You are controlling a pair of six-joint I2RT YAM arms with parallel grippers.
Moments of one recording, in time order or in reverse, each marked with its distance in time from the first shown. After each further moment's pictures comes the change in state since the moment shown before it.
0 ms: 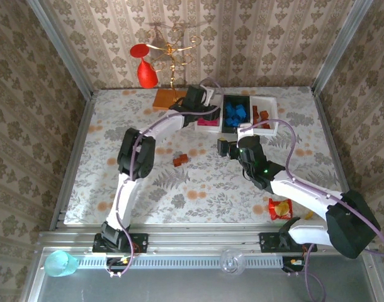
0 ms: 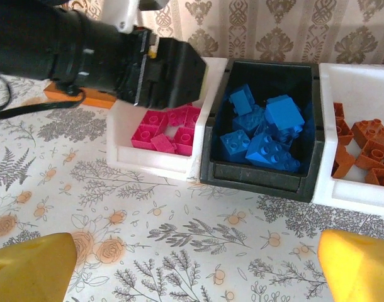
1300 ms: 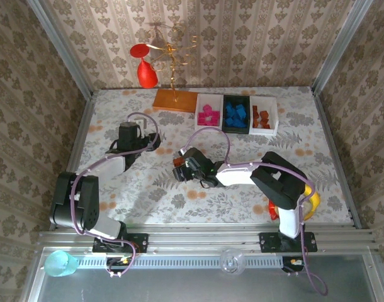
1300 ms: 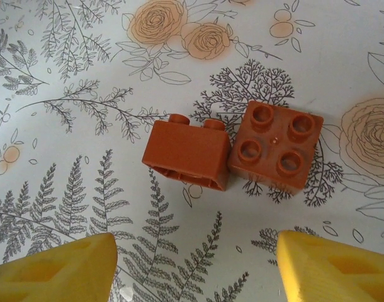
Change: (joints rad) left arm 0.359 -0.812 -1.145 0.333 -0.028 -0.132; right arm 0.284 0.683 0.373 -0.015 -0.299 0.119
